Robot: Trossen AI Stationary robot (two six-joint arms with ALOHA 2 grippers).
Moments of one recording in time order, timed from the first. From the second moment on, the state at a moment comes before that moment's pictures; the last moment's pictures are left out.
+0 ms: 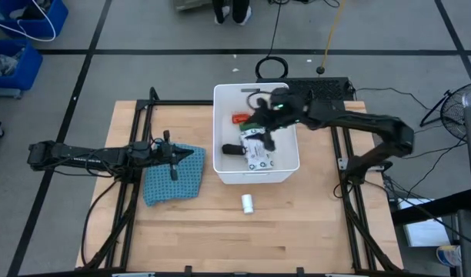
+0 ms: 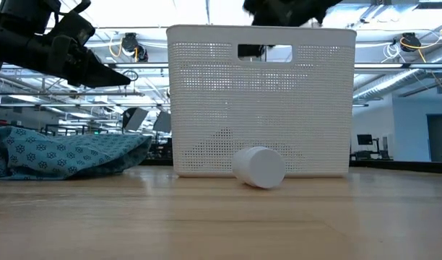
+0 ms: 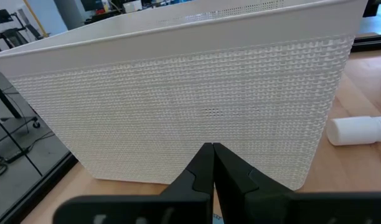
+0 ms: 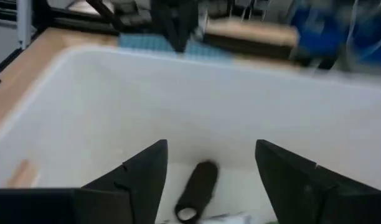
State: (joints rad) left arm 0.04 0.59 0.15 0.26 -0.21 0.13; right arm -0.35 1.49 1.26 -0.33 -0.36 -0.31
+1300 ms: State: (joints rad) left arm 0.04 0.59 0.15 0.26 -0.29 0.15; right arm -0.37 0.53 0.26 0.33 -0.37 -0.16
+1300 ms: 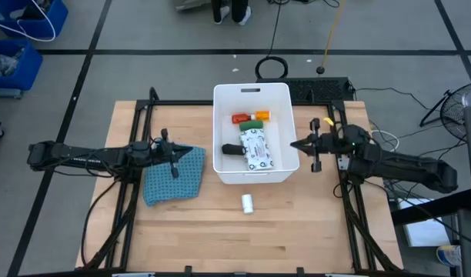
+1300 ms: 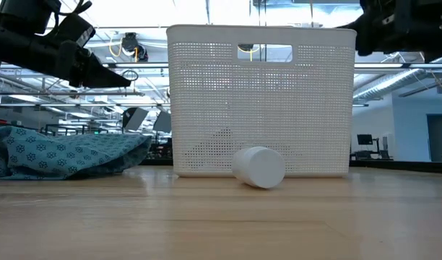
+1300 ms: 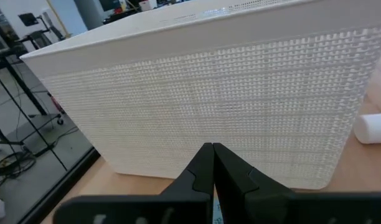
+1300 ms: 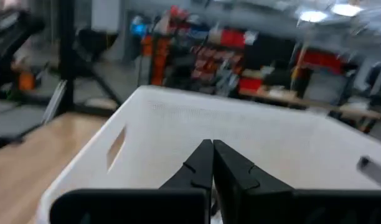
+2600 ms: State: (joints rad) left arm -0.37 1.24 0.75 0.03 -0.40 0.23; right arm -0.27 0.23 0.08 0.29 -0.32 -0.16
